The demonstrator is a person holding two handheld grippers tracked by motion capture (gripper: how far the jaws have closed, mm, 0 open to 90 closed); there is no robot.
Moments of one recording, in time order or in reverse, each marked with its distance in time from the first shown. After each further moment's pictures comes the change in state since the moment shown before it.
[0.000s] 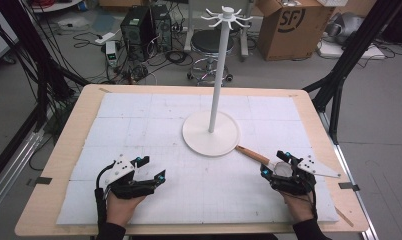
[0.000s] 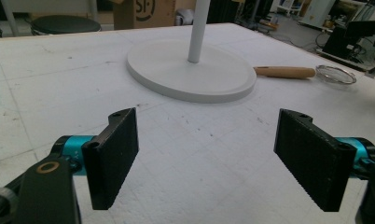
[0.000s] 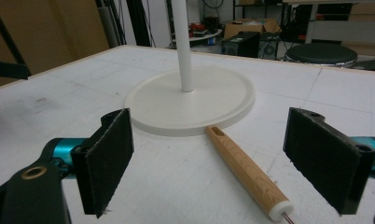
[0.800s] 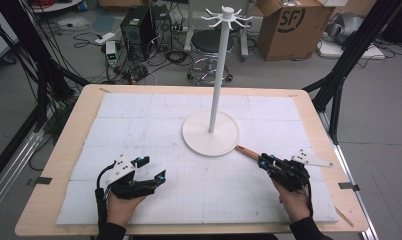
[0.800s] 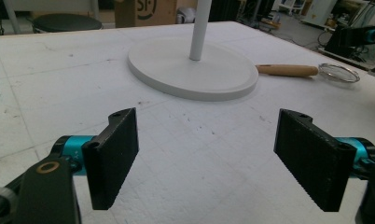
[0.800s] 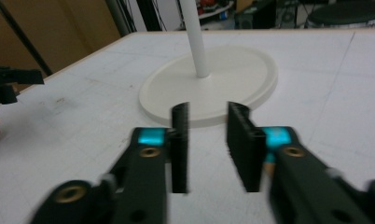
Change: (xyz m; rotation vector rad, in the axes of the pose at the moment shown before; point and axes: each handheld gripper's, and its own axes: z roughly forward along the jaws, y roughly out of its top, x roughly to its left) left arm 0.000 -0.001 0.001 0.006 0.004 0.002; right arm 0.002 0.007 0.017 0.110 0.054 0.133
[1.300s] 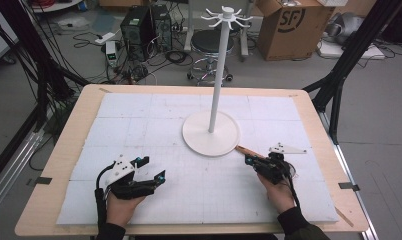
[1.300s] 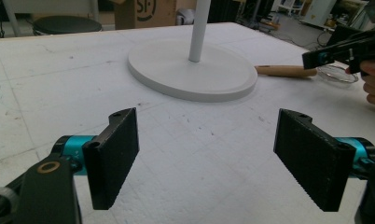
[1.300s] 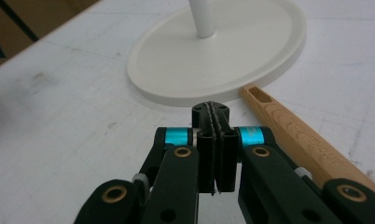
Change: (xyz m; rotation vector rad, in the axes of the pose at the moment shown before) left arm 0.000 0.000 -0.001 -0.003 0.000 0.009; right arm 0.002 -0.002 0.051 0.178 -0.008 0.043
